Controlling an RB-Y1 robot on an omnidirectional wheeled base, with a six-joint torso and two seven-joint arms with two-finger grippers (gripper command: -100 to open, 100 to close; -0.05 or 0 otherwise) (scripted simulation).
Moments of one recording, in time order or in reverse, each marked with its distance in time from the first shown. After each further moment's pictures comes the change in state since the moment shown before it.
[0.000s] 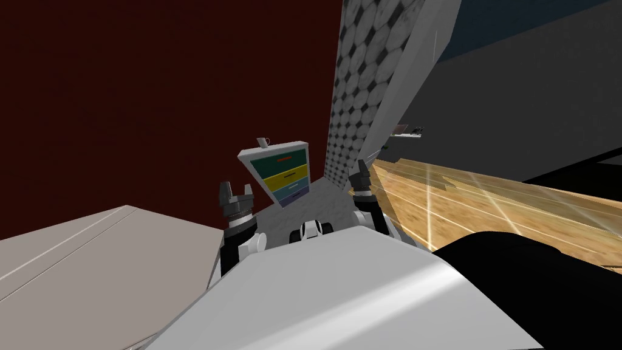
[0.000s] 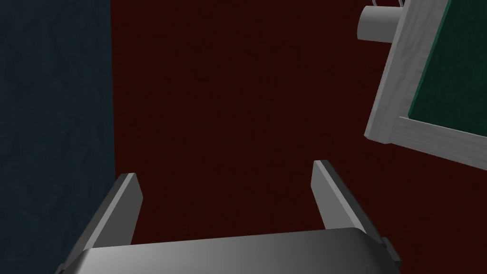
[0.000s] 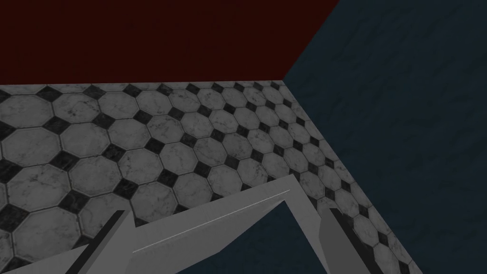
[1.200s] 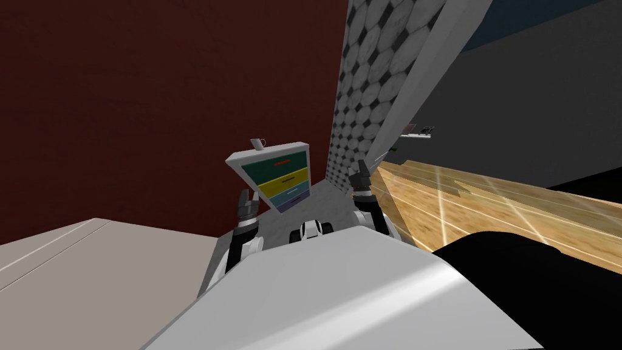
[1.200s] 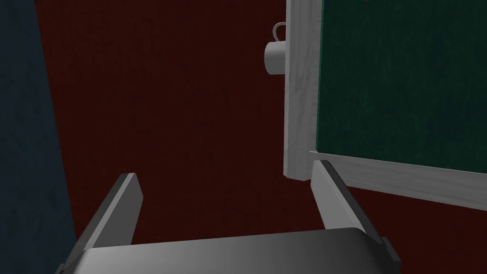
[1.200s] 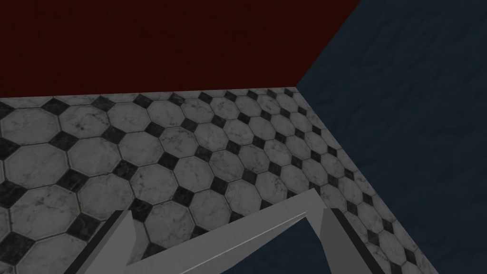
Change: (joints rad) left arm -0.061 0.186 0.018 0.299 0.036 -0.099 -0.035; right arm 0.000 0.000 0.000 0.000 0.000 0.000 0.000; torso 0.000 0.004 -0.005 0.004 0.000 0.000
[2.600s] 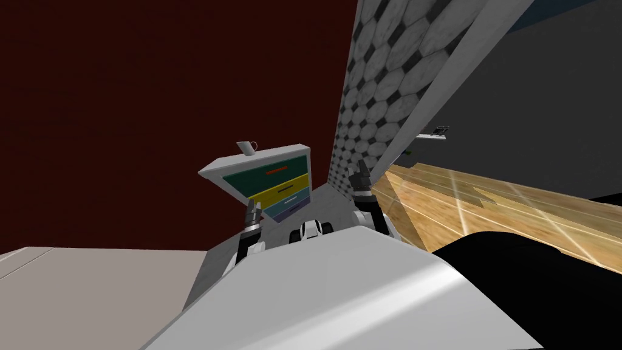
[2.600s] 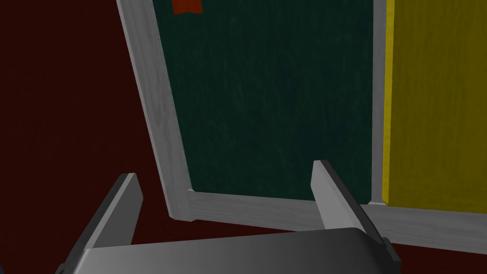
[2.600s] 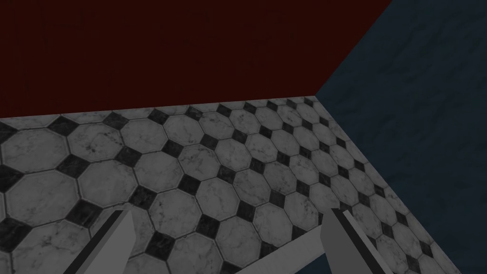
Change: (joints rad) left arm -0.080 0.017 0.023 0.391 0.047 -0.127 -0.052; right arm 0.000 0.000 0.000 0.000 0.000 0.000 0.000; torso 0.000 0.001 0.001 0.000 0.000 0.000
